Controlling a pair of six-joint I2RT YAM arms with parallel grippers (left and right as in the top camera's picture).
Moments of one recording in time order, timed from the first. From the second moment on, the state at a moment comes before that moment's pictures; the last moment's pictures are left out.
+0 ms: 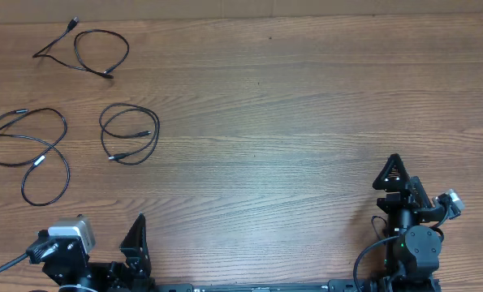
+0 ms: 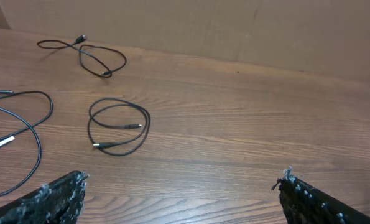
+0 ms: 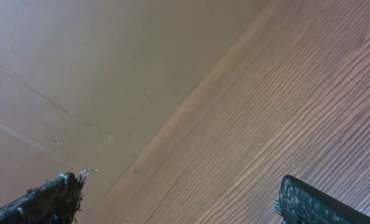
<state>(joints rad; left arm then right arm) -0.09 0.35 1.16 -1.21 0.03 -0.22 0.03 0.01 0.09 -0.21 0.28 0.85</state>
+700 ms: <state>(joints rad) -0.09 0.35 1.16 -1.27 0.03 -0.22 0.03 0.01 0.09 -0.21 0.29 0.84</state>
